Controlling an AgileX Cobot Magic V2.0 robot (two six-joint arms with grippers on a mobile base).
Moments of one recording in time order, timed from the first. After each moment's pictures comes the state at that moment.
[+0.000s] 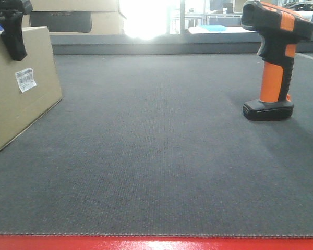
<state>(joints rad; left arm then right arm) -0.10 1.79 -1.62 0.06 1.13 0.02 -0.04 0.79 -0.62 0.21 0.14 -0.12</state>
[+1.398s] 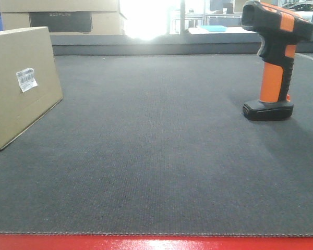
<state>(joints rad) -0.09 0.51 -0.61 -0.01 0.32 0.02 -0.04 0.23 -0.38 0.16 0.33 -0.12</state>
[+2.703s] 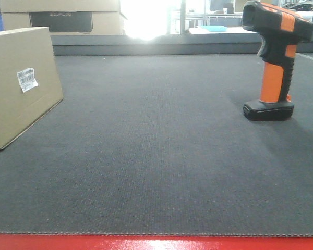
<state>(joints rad) 0.03 0.24 -0.42 -0.01 0.27 0.09 -0.04 0.19 -0.38 0.16 0.34 -0.12</state>
